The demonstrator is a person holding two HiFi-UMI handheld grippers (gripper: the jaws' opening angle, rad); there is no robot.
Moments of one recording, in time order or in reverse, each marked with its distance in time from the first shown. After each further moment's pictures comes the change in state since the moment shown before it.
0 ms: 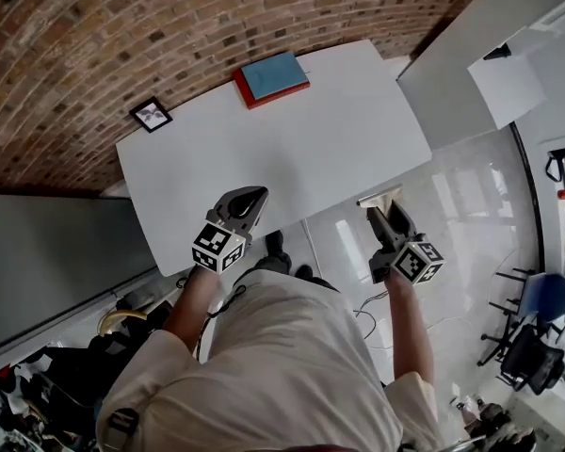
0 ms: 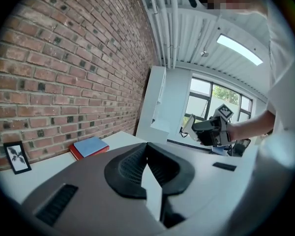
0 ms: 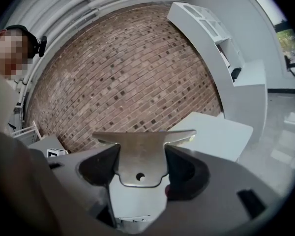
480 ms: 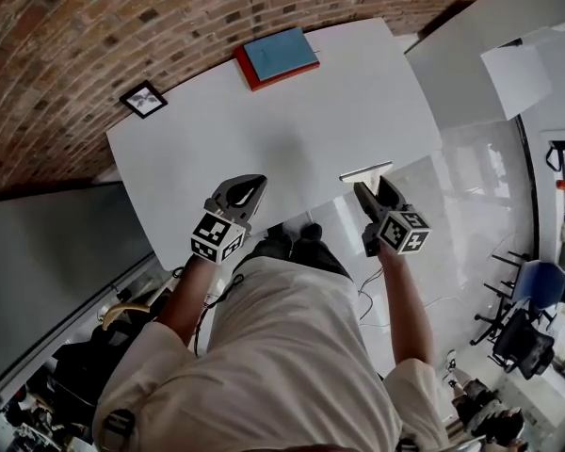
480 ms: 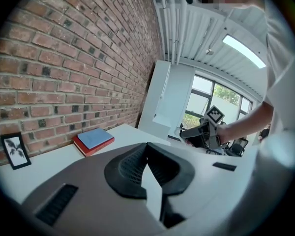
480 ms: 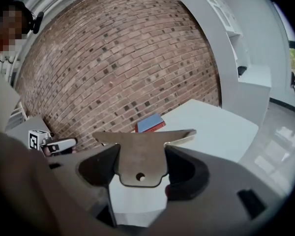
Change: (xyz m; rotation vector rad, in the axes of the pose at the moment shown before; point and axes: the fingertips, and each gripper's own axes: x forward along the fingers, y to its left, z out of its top) left arm 0.009 0.063 -0.035 -0.043 0.066 -0.020; right arm 0.106 -0.022 -0.051 -0.073 0.189 -0.111
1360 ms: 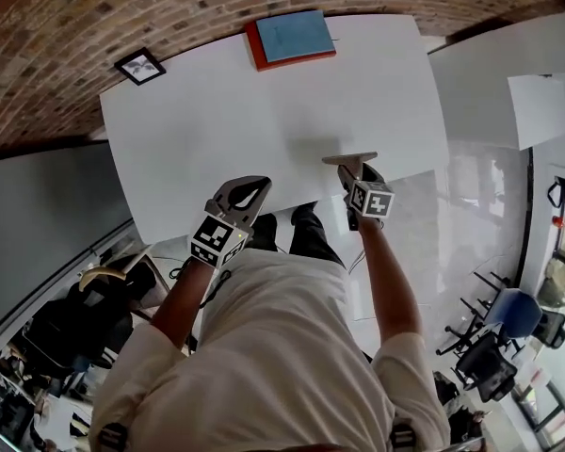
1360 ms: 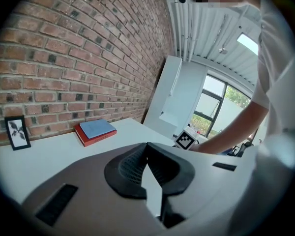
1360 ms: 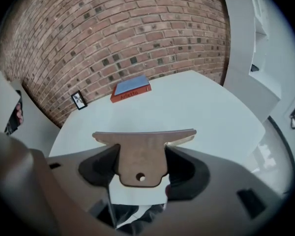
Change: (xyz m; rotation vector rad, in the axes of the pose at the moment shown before) left arm 0.037 -0.014 -0.018 -0.108 0.044 0.092; right arm 0.123 -0.106 -0.085 -0.168 0.389 -0.143
